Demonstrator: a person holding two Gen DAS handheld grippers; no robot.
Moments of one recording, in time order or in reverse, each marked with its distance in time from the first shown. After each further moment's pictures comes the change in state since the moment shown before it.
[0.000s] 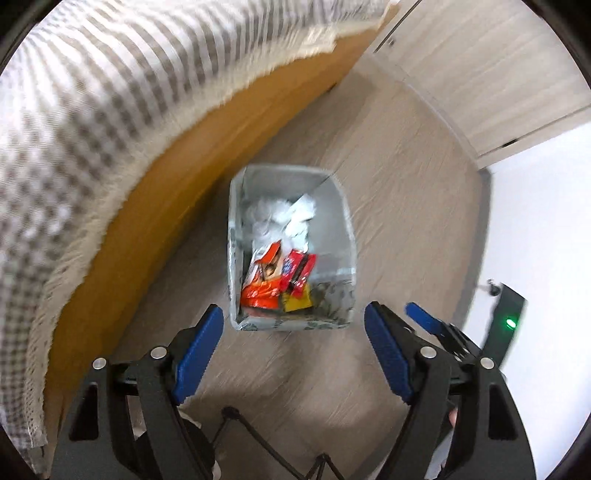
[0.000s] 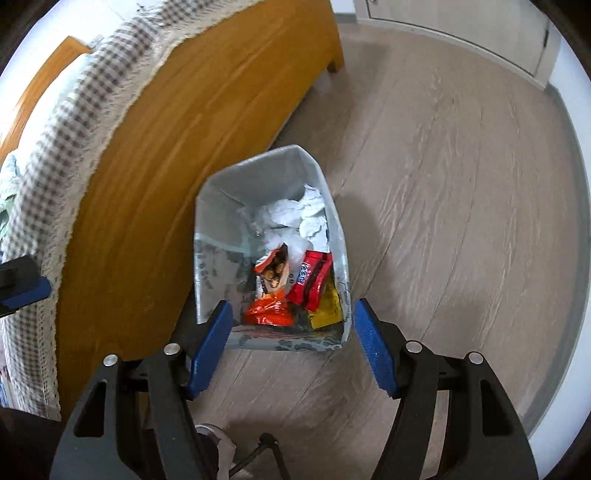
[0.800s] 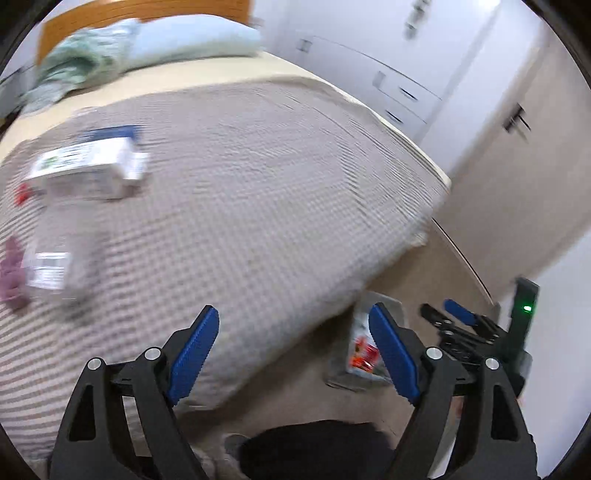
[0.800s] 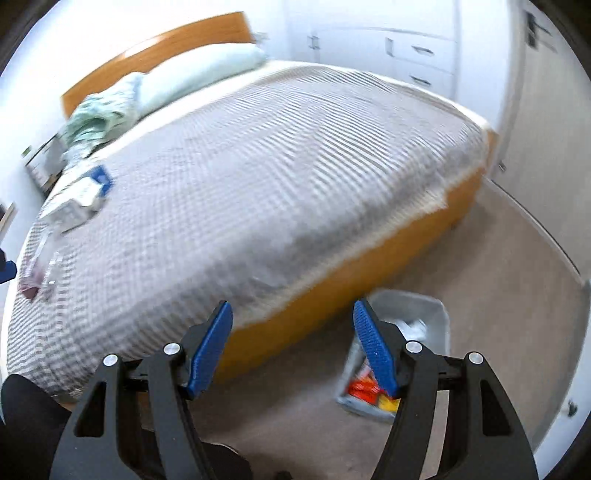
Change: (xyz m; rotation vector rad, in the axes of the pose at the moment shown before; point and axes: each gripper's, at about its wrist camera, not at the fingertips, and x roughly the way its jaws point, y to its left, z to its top) left arm -0.296 0.223 -0.152 -0.288 -0.538 0.125; right arm -0.126 0.287 -0.020 -0.541 -0.279 0.095
